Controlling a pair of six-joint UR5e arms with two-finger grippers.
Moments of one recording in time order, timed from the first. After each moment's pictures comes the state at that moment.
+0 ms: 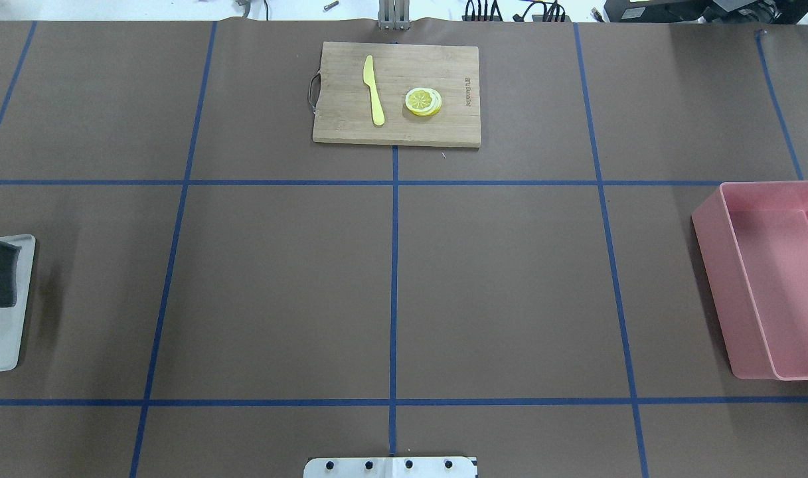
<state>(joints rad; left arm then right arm) -1.66 -1.45 -1.74 -1.56 -2.35 0.42 1.58 -1.65 1.99 -1.97 2.26 -0.27</state>
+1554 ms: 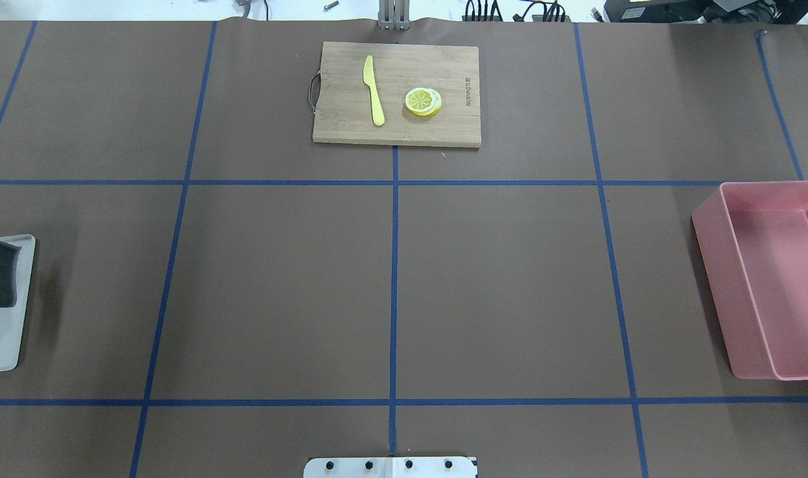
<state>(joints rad) -1.66 -1.43 -1.78 -1.56 -2.40 0.30 1.56 -1.66 1.97 -1.81 2.32 -0.25</state>
